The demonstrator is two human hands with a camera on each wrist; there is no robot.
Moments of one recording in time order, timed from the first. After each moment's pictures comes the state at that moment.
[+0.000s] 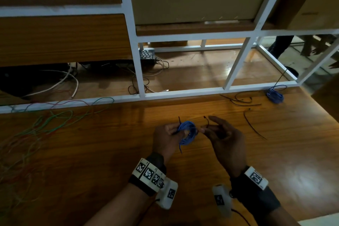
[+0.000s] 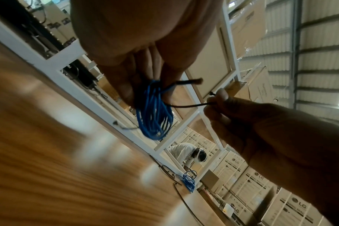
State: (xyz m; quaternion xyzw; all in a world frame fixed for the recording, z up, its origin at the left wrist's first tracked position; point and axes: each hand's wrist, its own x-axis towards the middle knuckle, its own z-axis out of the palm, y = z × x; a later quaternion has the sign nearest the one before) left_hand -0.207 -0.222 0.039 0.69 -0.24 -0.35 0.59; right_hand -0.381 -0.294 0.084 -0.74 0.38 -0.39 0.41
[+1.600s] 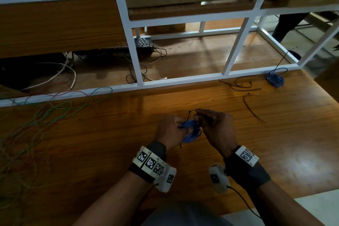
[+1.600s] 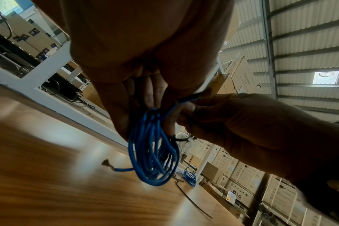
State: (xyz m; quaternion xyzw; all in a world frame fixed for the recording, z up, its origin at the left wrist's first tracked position) left_hand -0.221 -0.210 0.058 0.75 -0.39 -0.34 0.41; right_hand -0.374 -0.303 0.065 -0.82 0.36 -0.32 0.31
